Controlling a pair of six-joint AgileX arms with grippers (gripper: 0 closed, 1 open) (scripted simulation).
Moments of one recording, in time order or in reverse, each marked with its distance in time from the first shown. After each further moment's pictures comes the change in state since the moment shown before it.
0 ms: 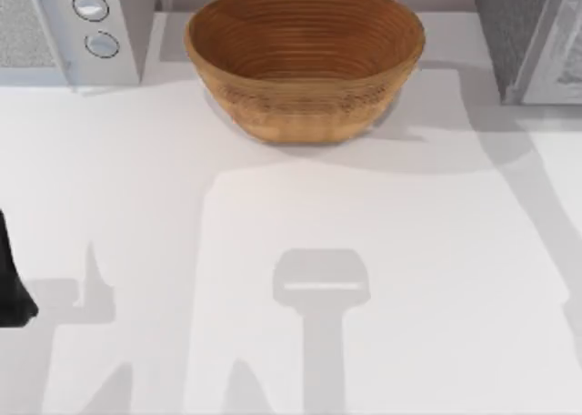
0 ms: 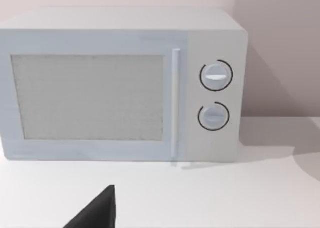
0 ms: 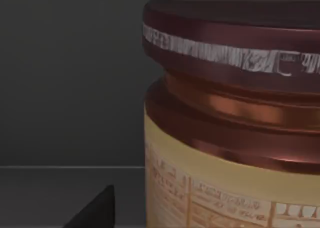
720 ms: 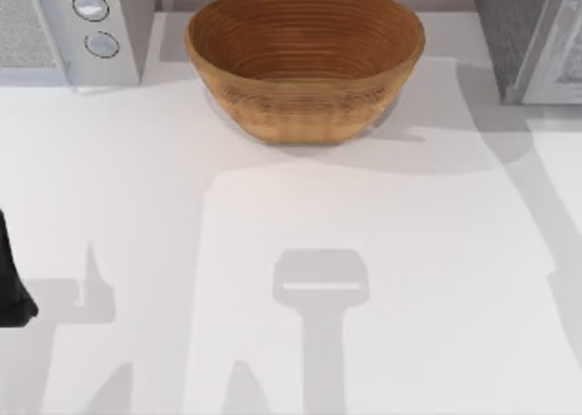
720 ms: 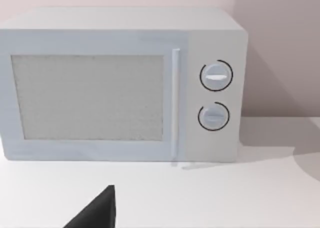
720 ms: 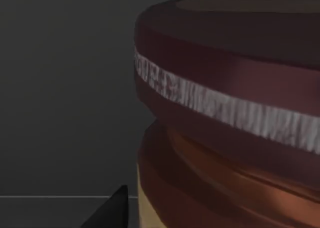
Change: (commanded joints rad) left arm 0.000 0.000 0.000 0.000 0.000 0.000; right arm -0.029 0.127 0.126 0.002 -0.027 0.000
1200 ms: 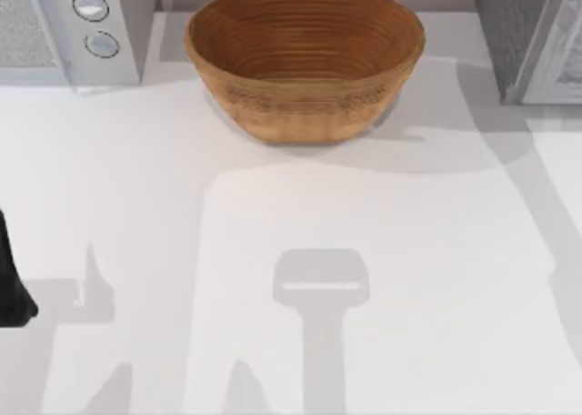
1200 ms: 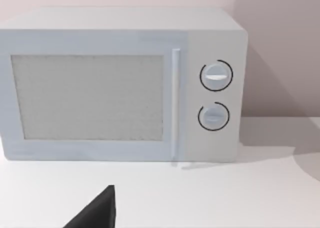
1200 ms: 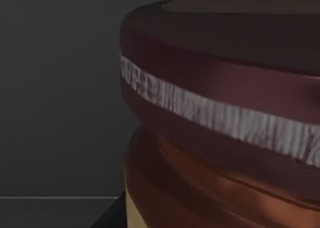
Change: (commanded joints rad) left arm 0.000 0.000 0.000 0.000 0.000 0.000; right arm 0.000 0.000 0.000 0.000 0.000 0.000
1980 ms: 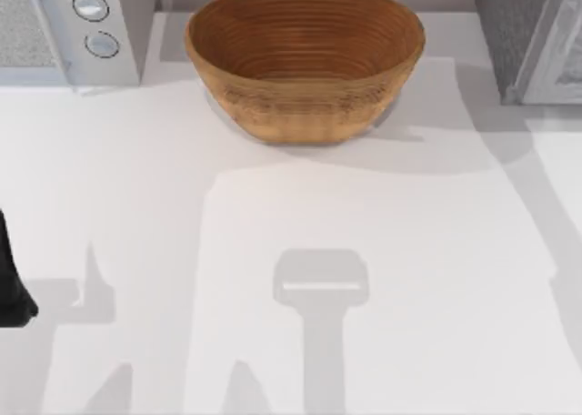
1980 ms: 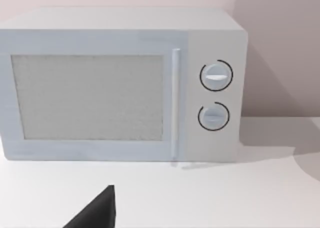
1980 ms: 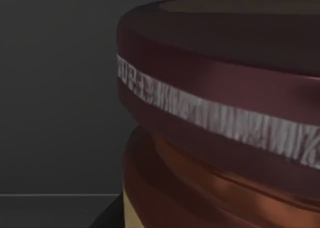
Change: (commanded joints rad) left arm 0.000 0.000 0.000 0.000 0.000 0.000; right arm 0.016 -0.017 0.003 -0.017 0.013 0.003
